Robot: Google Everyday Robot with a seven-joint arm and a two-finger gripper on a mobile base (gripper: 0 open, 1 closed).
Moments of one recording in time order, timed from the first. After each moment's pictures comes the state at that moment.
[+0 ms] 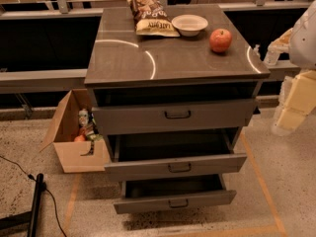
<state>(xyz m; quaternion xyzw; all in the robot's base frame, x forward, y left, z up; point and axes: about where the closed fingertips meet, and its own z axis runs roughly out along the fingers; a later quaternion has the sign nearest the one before) 0.438 -0.217 0.976 -0.60 0.78 -0.03 0.16</state>
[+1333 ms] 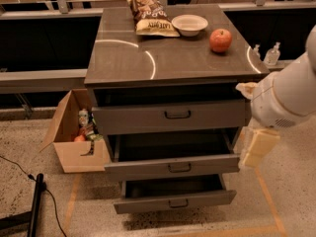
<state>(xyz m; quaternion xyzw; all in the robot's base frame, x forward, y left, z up) 0.449 -0.191 0.866 -0.65 0.73 -0.04 0.21</state>
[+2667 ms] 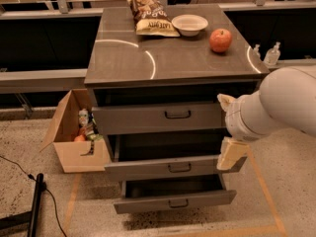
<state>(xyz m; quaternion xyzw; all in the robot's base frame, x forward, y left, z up) 0.489 -0.169 0.797 -0.66 0.71 -0.08 0.25</state>
